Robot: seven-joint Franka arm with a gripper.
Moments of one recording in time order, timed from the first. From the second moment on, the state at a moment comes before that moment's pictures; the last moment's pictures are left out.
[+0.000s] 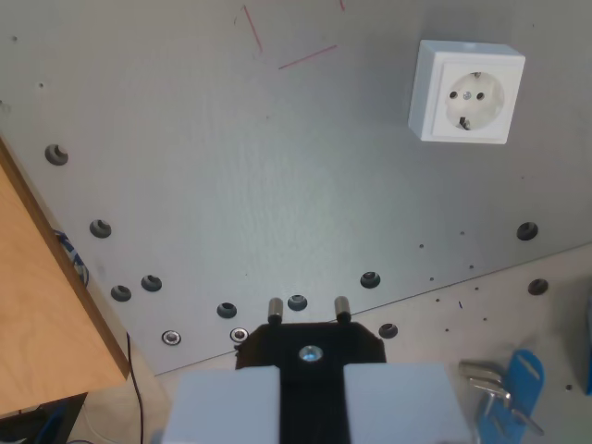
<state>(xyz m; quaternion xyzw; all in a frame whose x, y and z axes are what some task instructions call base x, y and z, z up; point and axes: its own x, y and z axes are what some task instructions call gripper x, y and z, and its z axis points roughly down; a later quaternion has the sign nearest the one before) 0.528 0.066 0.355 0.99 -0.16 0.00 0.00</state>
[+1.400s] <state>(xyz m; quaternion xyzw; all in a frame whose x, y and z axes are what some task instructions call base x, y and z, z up) 0.526 0.058 0.338 0.99 -0.16 -0.01 0.00</state>
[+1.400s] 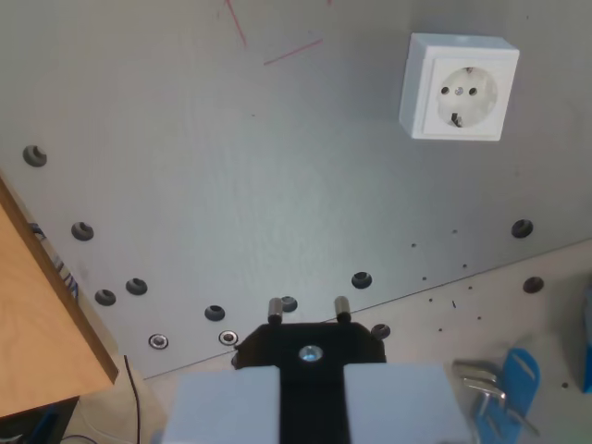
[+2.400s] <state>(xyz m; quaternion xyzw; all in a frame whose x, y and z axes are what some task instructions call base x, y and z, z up) 0.511 0.025 0.268 0.98 -0.17 -0.01 0.00</state>
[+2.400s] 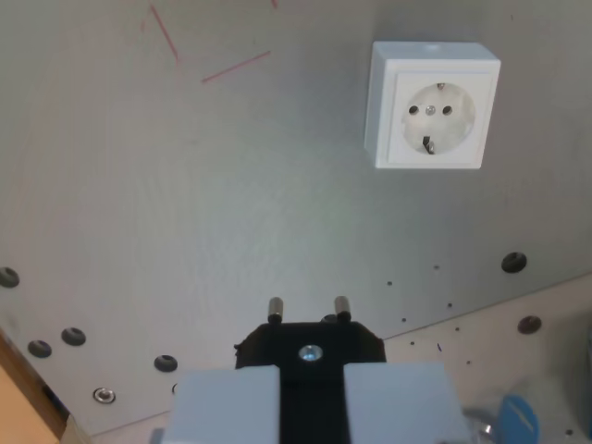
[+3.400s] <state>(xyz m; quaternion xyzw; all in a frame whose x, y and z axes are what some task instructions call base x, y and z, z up) 0.494 -0.015 0.193 0.98 -0.19 -0.01 0.00</state>
